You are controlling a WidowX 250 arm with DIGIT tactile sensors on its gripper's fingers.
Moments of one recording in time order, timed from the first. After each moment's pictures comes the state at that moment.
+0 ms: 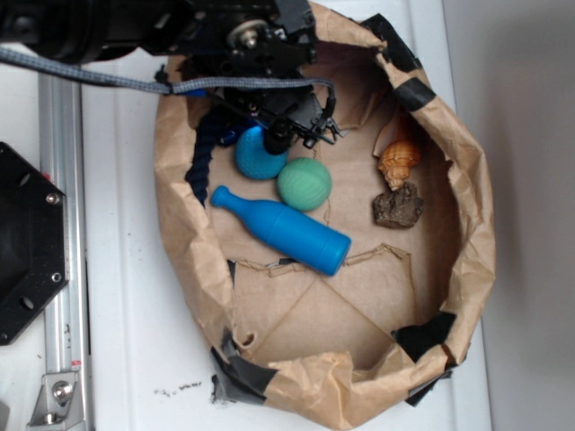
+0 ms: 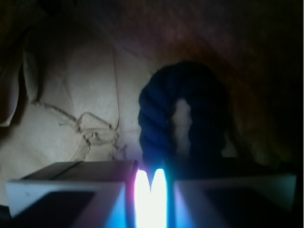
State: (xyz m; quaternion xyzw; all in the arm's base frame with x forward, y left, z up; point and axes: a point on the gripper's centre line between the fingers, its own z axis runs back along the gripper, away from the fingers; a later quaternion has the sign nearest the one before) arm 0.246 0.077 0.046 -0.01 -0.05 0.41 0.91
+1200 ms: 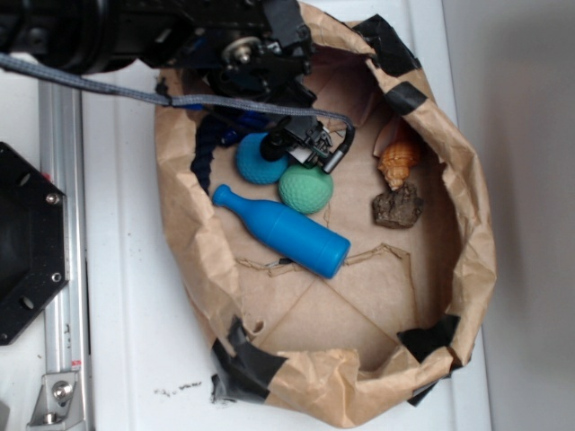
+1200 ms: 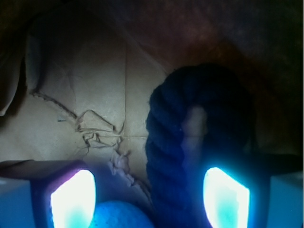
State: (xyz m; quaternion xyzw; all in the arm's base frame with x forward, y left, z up) arm 0.229 0.094 0.025 0.00 -0.05 0.41 0.91
